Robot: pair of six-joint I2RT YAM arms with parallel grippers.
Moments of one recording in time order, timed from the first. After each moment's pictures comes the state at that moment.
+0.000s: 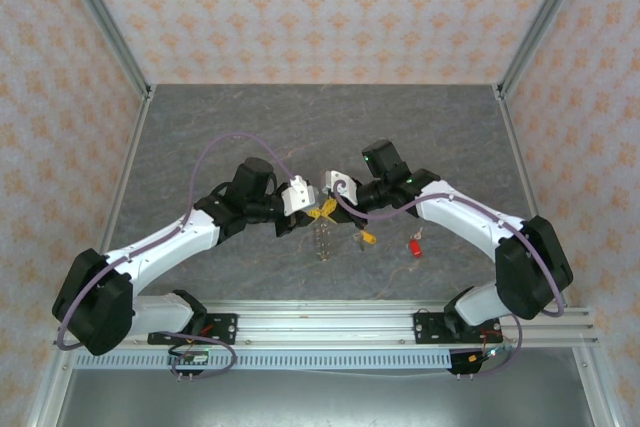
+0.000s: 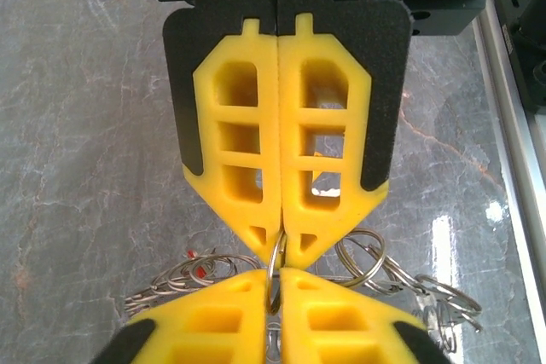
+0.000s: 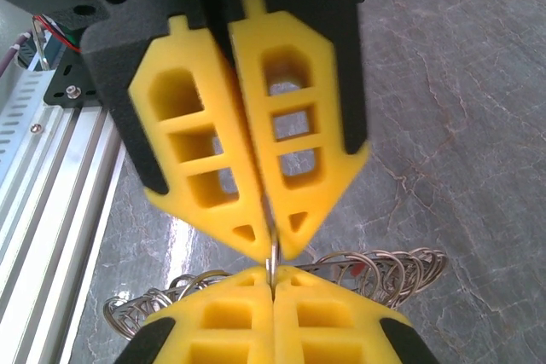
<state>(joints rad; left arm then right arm) -0.56 1.25 0.75 -0.18 0.60 0.51 0.61 1.44 0.97 -0.41 -0.80 -0.64</state>
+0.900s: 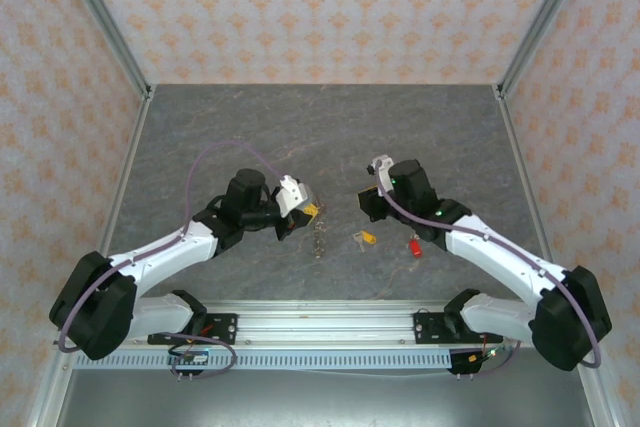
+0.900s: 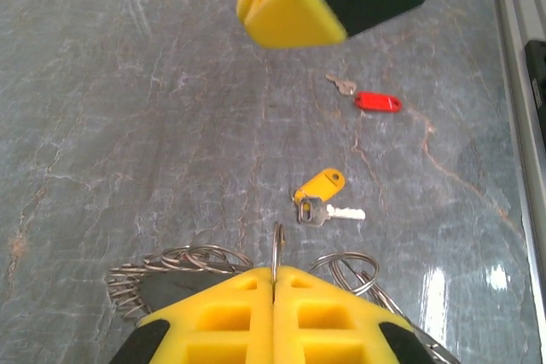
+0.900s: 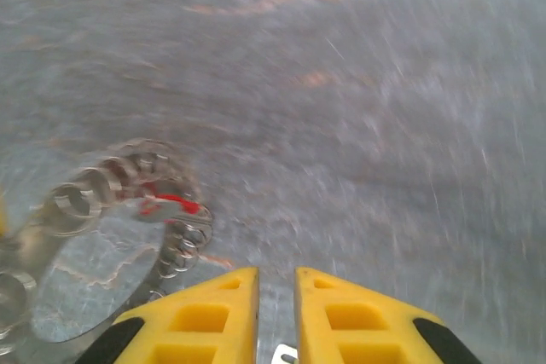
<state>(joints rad) -0.54 1.22 0.58 0.12 0.58 0.26 0.60 1.15 0.73 -0.30 -0.10 0.26</state>
